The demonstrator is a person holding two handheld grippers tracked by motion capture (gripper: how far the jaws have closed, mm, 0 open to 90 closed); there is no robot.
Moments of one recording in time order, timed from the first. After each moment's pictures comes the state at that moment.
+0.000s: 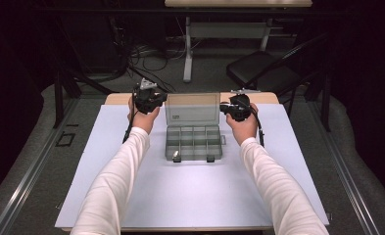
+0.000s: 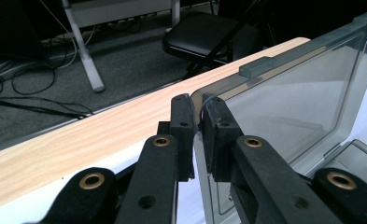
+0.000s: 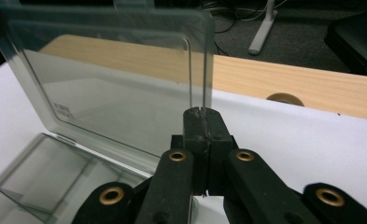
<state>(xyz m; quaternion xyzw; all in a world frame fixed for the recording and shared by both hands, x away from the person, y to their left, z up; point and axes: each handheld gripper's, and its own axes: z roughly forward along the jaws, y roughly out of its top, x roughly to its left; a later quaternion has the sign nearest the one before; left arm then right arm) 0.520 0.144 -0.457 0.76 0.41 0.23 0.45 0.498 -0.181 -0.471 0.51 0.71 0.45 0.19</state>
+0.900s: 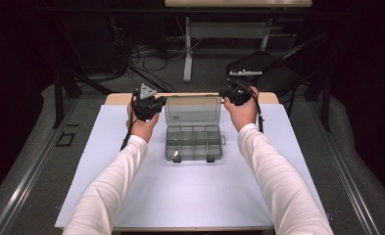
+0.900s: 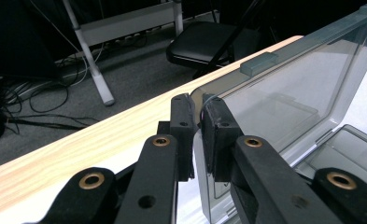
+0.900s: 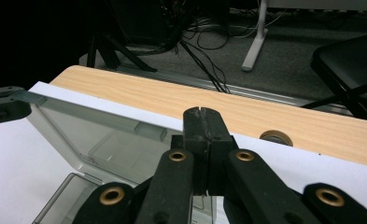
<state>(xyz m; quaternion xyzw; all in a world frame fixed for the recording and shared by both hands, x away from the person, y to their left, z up) 0.491 0.143 -0.458 0.76 0.38 0.27 0.46 0.501 -0.168 -0.409 0.52 0.69 0.45 0.22</state>
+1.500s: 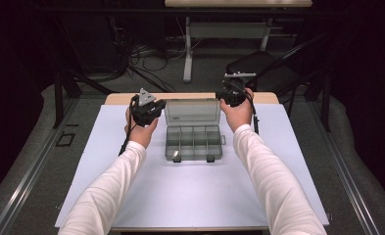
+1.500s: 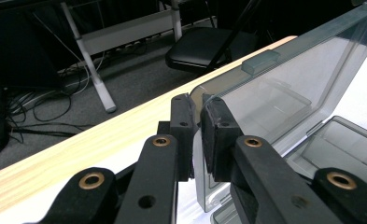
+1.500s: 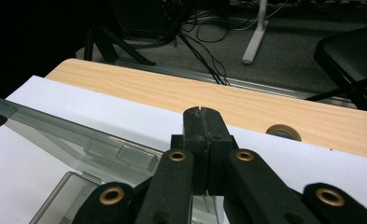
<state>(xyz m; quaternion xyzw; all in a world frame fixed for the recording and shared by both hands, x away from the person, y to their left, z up) 0.475 0.144 -0.461 0.76 0.37 0.28 0.46 0.507 -0.157 -0.420 0.52 0.70 0.44 0.21</state>
